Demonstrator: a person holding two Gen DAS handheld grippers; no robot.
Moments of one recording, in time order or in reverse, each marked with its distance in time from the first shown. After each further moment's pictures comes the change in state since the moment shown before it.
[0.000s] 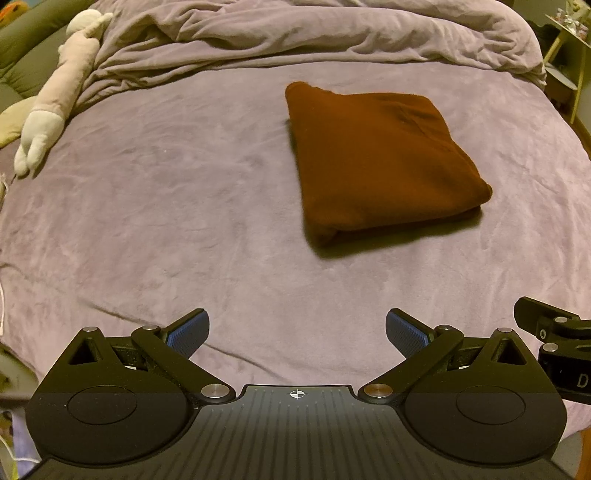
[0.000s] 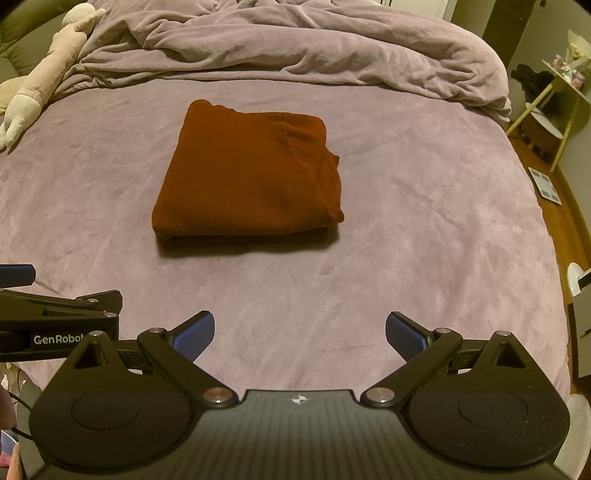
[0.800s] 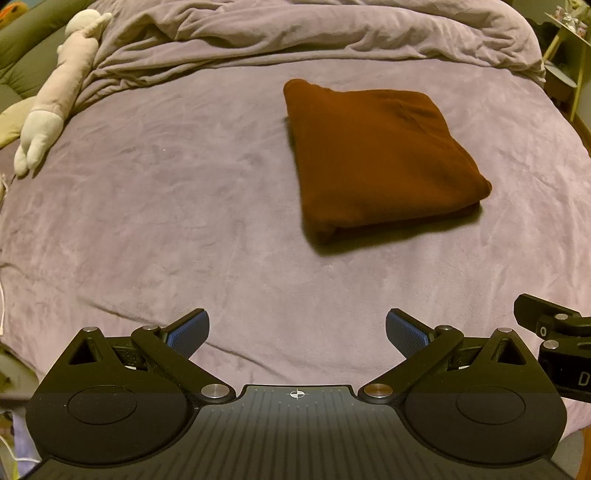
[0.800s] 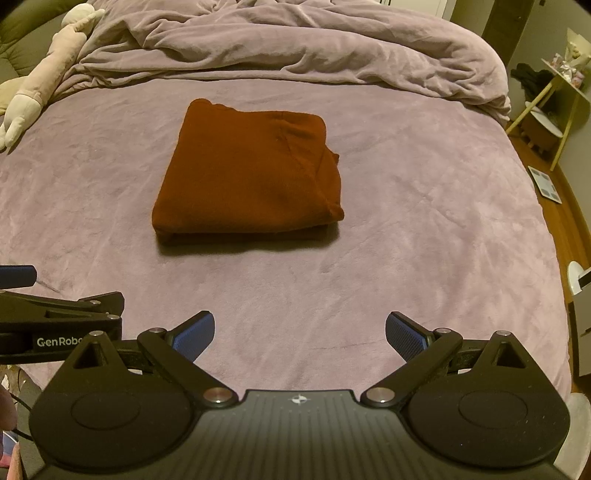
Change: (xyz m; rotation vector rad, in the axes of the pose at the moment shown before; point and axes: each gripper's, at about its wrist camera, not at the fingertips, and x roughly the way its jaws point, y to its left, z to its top) left arm 0.000 -0.002 -0.001 0.001 0.005 0.003; right arm 0.000 0.000 -0.003 0.005 0.000 -0.002
